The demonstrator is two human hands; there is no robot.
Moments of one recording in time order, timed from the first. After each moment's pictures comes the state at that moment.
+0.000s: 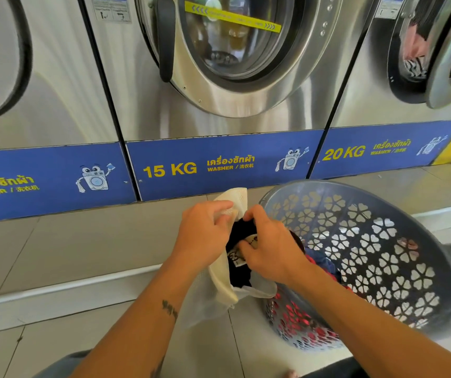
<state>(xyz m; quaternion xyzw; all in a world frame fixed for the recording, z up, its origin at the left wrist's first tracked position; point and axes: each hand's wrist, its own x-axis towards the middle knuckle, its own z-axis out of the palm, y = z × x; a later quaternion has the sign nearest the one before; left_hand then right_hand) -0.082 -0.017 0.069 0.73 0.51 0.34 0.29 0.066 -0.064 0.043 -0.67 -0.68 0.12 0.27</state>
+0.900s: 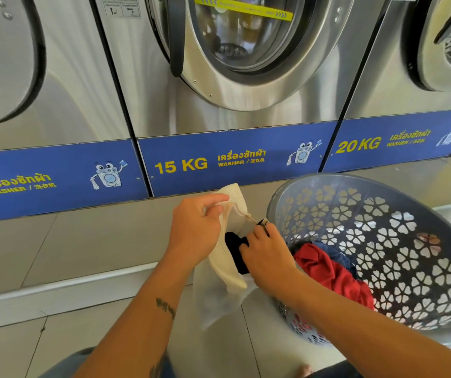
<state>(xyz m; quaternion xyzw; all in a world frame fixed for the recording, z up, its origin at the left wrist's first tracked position) -0.110 -0.014 0.075 0.68 0.53 0.40 0.32 0.040 -0.055 -0.001 -0.61 -0.77 -0.16 -0.10</state>
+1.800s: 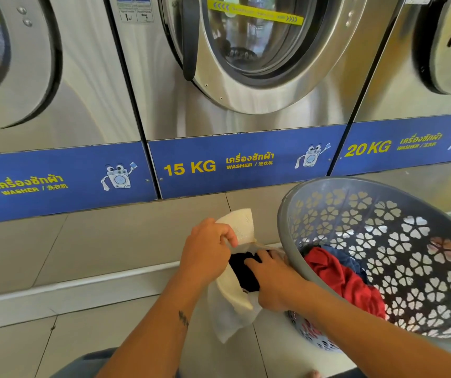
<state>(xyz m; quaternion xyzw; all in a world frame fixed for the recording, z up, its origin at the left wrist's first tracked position) -0.121 -0.011 0.027 0.75 0.56 0.24 0.25 0.038 -0.060 -0.026 -0.66 -0.72 0.16 -0.13</state>
